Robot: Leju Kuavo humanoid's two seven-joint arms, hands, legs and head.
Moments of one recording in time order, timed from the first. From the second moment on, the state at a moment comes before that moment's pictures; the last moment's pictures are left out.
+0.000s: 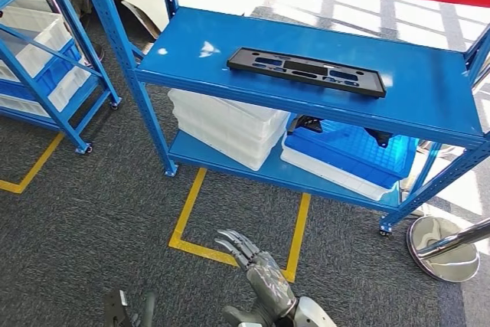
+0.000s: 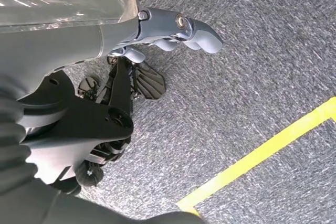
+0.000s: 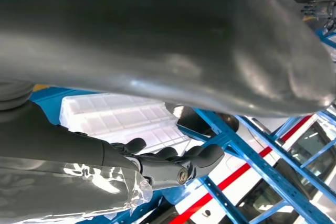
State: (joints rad) left arm -0.16 -0.20 0.98 -0.25 -0.25 0.10 -0.43; right arm -0.13 -0.05 0.80 -1.35 0.61 -0.28 -0.46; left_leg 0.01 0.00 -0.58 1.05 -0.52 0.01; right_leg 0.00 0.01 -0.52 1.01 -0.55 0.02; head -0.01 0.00
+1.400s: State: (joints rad) left arm -0.16 -0.20 0.98 -0.24 -0.25 0.03 -0.44; right arm -0.12 -0.05 0.79 -1.36 0.65 -0.31 -0.45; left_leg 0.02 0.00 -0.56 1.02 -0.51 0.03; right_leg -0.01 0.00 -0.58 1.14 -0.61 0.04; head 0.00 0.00
